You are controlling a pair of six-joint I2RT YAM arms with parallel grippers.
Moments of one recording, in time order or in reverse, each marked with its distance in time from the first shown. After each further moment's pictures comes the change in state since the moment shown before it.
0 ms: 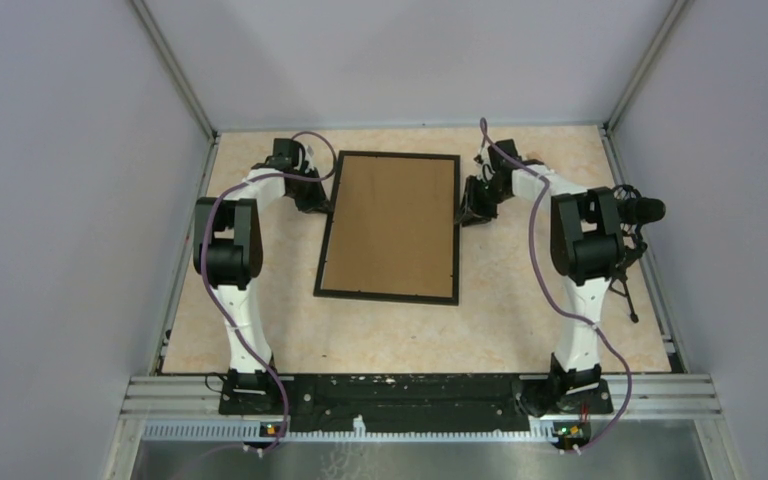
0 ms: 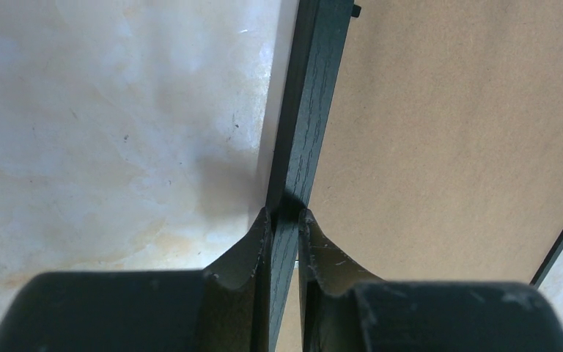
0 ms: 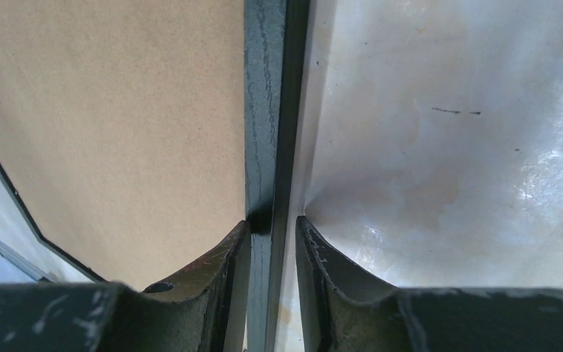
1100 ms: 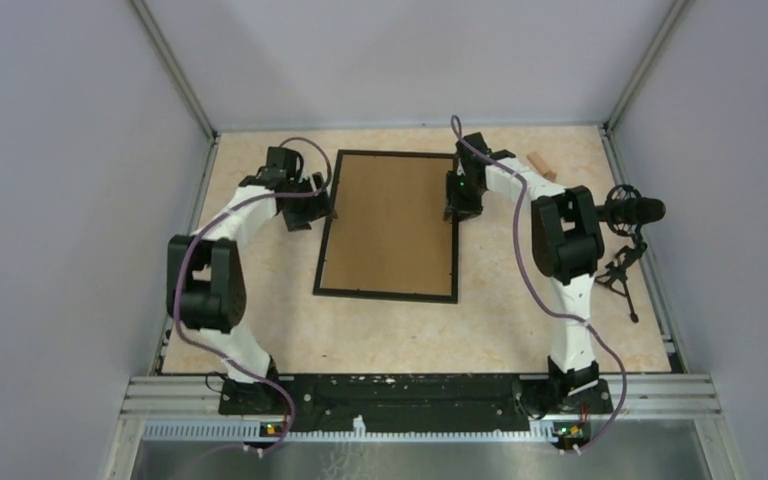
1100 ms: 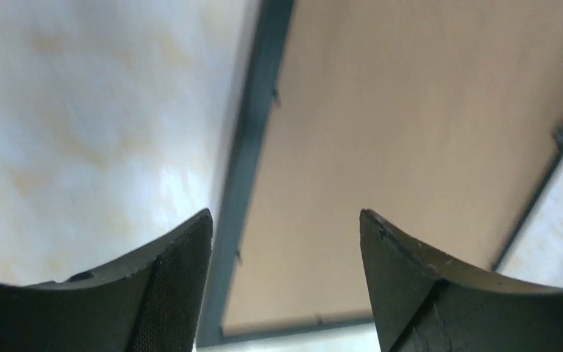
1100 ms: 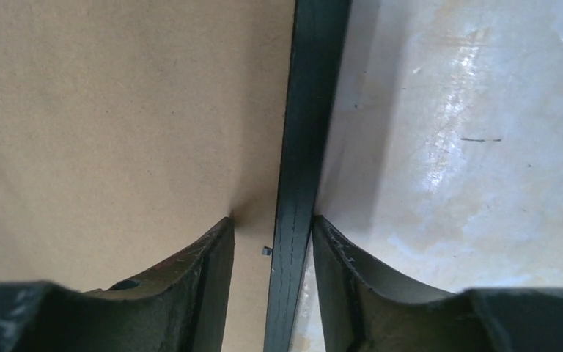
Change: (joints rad) left arm -0.046 -0.287 -0.191 -0.089 -0.138 -0.058; right arm 0.140 0.085 0.222 -0.172 0.312 0.031
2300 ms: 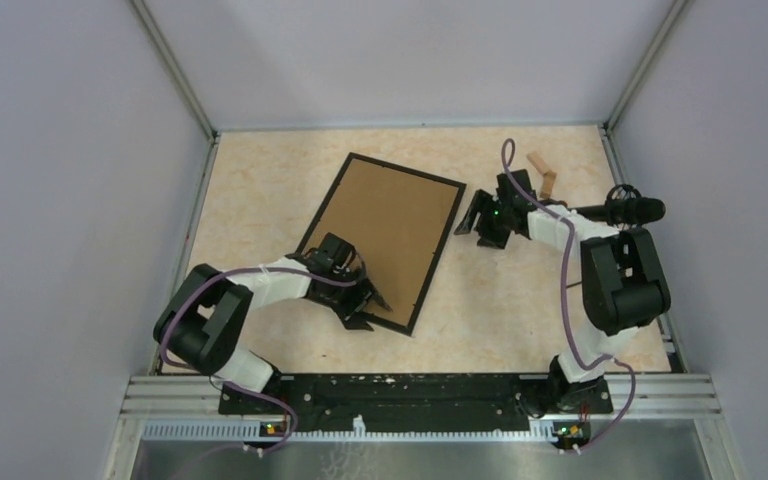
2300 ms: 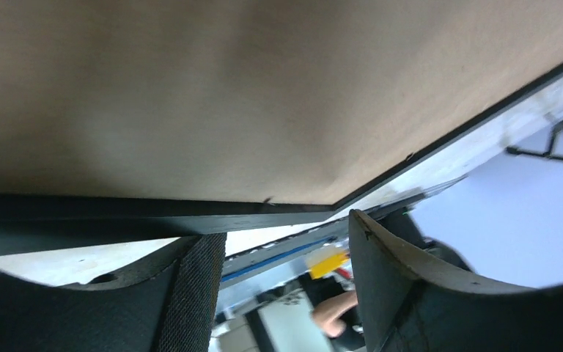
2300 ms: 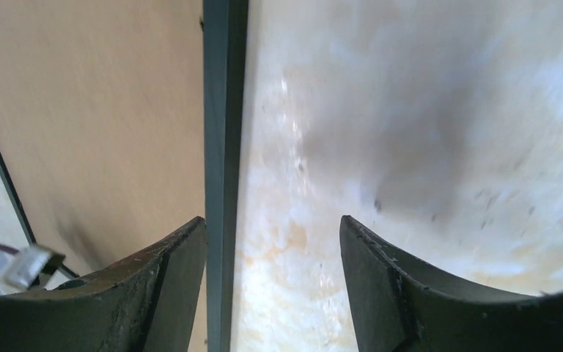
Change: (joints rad) left arm -0.408 -0.302 -0.687 0.215 0.275 -0.835; right arm -0.068 -0.513 -0.742 0.459 -0.109 0.286
